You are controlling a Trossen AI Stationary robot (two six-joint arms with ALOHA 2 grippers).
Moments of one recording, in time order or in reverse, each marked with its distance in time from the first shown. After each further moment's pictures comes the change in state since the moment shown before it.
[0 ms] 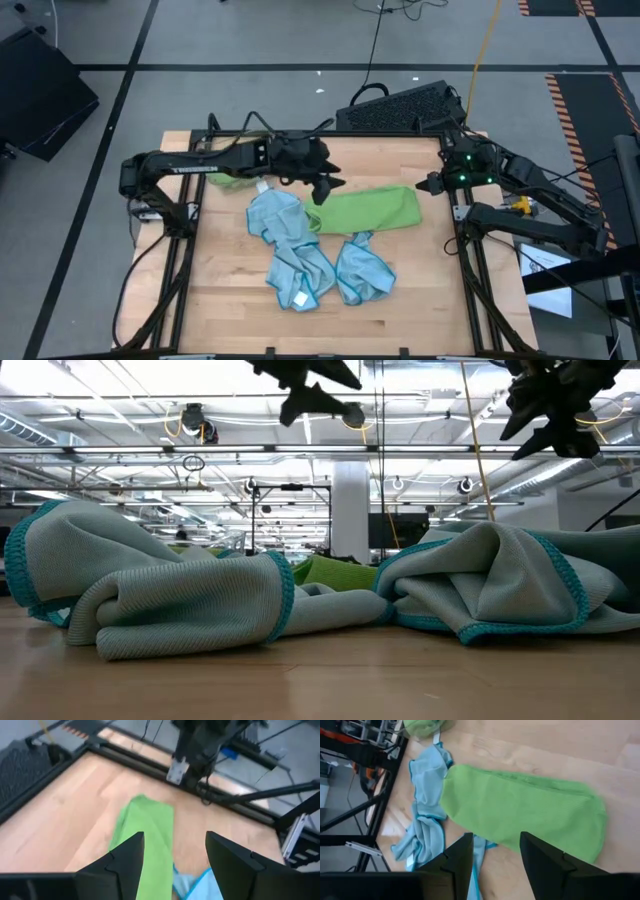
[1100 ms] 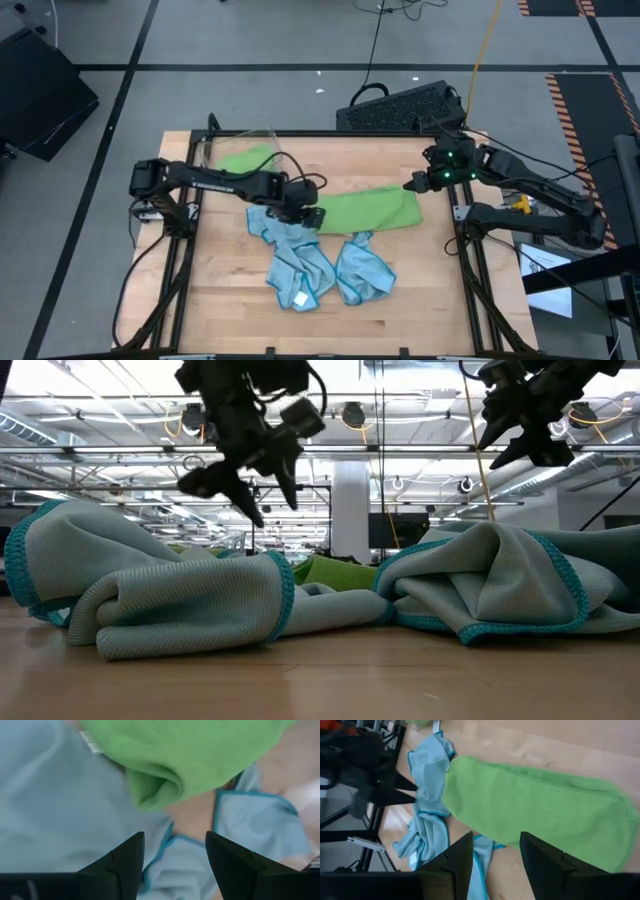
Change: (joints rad) left arm -0.121 0.089 -0.207 -0.358 0.031 -0.907; right arm 0.039 0.144 0.000 0.103 -0.030 0.029
